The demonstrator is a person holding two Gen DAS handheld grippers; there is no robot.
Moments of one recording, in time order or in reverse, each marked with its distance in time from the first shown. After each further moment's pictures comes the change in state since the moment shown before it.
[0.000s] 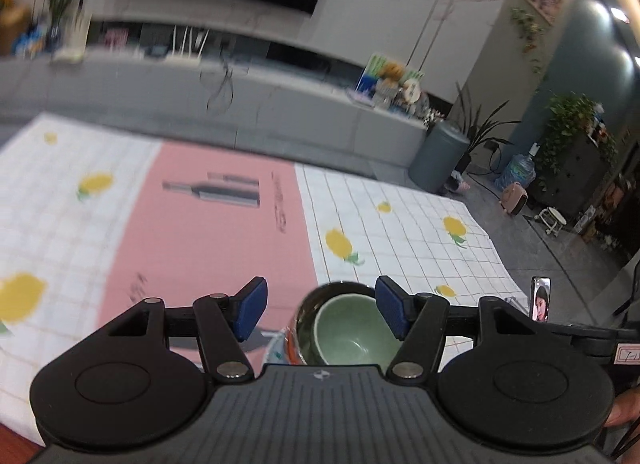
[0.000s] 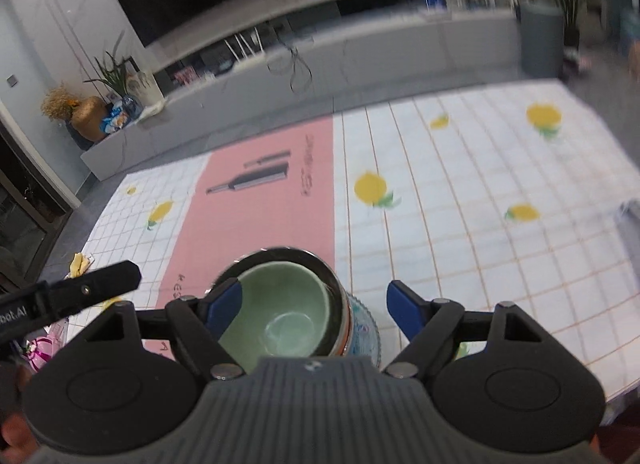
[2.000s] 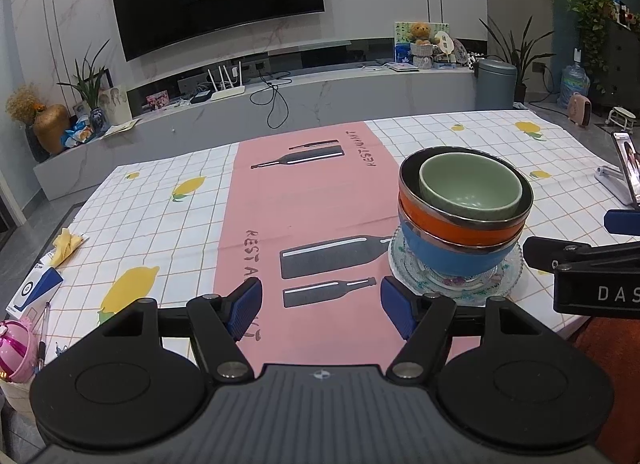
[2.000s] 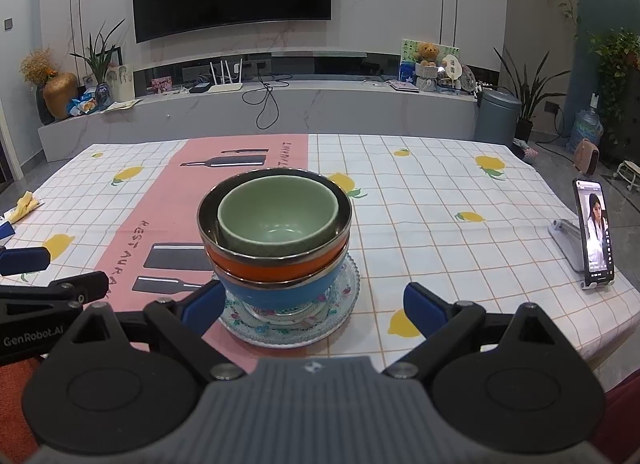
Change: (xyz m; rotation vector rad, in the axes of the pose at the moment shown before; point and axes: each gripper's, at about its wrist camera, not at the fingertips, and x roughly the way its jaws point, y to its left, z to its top) left arm -0.007 0.003 -0.110 0.304 -0.005 0.302; right arm -0.014 0.058 -0.136 -0.200 -0.193 -0.249
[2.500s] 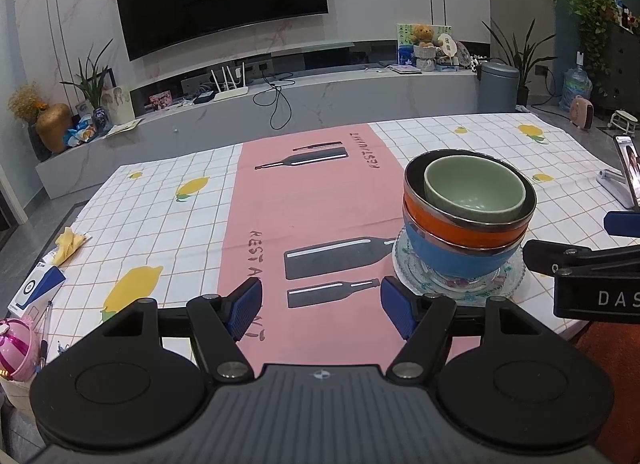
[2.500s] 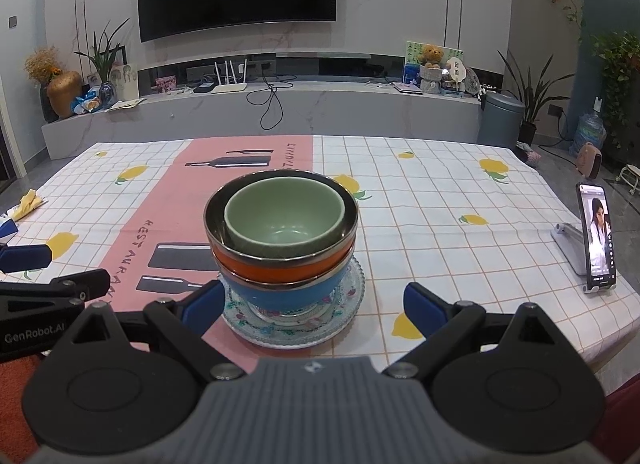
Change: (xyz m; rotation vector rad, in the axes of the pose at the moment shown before) left arm -0.002 0.003 0.000 -0.011 -0.004 0.005; right arm -0.001 0.002 0.000 -0.013 -0.003 0.010
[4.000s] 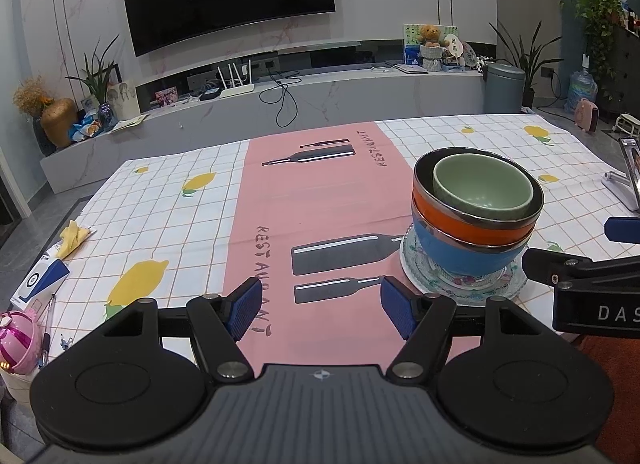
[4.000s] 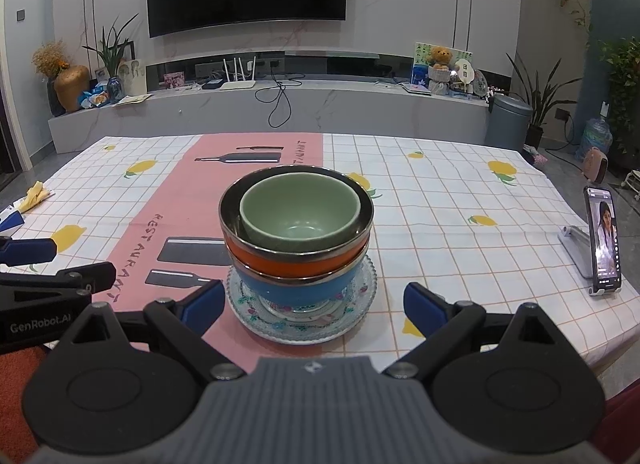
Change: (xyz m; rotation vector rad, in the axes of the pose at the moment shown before) left arm -0.001 0.007 -0.003 -0.016 0.006 0.012; right arm 0.001 0.011 -0.005 -0.020 0.004 0.015
